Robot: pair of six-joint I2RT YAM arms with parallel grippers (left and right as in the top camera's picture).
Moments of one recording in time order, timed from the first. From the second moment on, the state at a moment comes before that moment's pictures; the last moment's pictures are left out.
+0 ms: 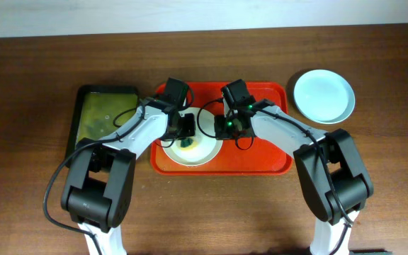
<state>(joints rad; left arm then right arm) -0.38 2.01 1.31 -0.62 0.11 -0.40 0.43 2.01 1.29 -0.49 -0.21 0.38</state>
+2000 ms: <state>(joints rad) -0.39 1.90 1.16 -0.53 -0.24 -0.30 0.44 2.02 1.29 -0.50 -0.21 0.38</state>
